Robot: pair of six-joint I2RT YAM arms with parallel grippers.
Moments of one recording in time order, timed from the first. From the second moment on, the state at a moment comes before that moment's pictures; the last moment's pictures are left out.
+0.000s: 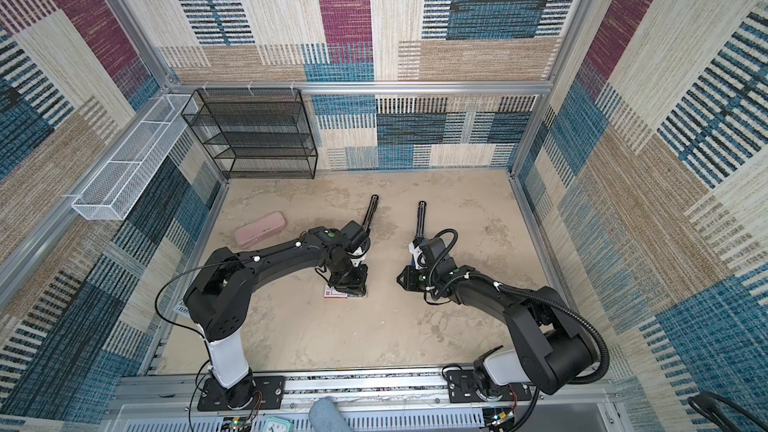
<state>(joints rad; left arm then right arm) -0.74 1.89 1.32 -0.86 0.32 -0.57 0.46 1.39 0.59 -0.10 -0.36 0.53</state>
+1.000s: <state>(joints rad) -0.75 2.02 1.42 -0.92 0.24 -0.55 0.46 1.36 0.57 -0.10 -0.36 0.53</state>
